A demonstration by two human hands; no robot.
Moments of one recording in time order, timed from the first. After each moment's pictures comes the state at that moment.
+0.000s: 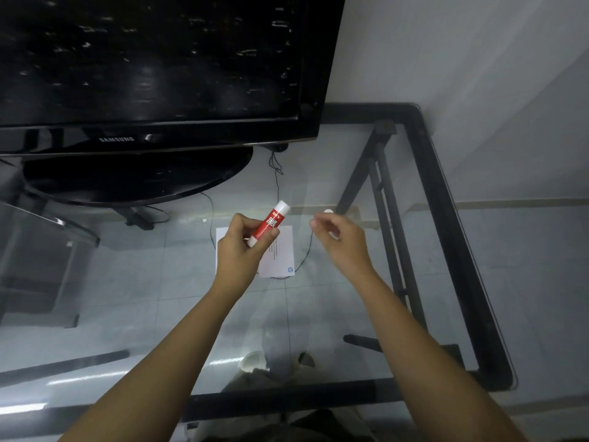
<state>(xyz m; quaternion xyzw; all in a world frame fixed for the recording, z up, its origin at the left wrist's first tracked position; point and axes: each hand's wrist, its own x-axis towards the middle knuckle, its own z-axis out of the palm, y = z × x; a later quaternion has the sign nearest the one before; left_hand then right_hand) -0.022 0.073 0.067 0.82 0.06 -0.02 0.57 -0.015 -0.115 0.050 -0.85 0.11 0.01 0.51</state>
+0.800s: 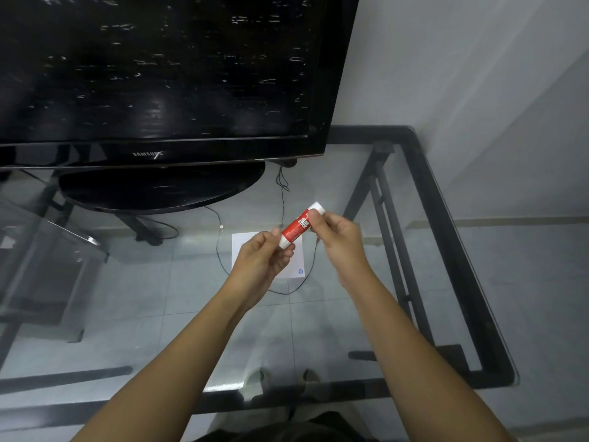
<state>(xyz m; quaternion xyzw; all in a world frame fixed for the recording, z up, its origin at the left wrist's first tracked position) -0.046 0.080 0.089 0.52 0.13 -0.19 0.82 -0.037 -0.072 0.106 -0.70 0.12 0.02 0.70</state>
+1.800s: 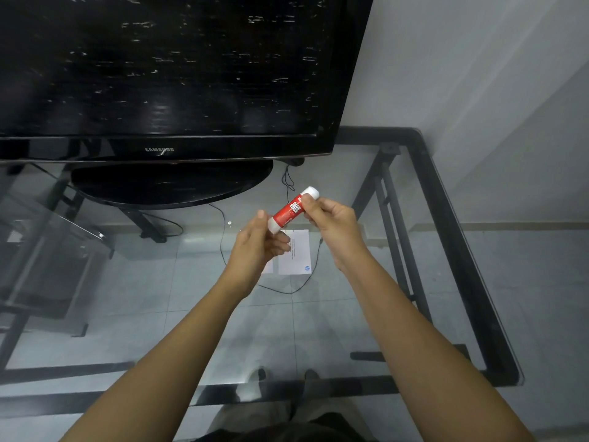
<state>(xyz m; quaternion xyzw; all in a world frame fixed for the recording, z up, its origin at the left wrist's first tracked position) -0.045 0.100 0.101 0.64 0.04 -0.10 0.76 -0.026 -0.050 0.129 -0.71 0.12 0.05 0.69</state>
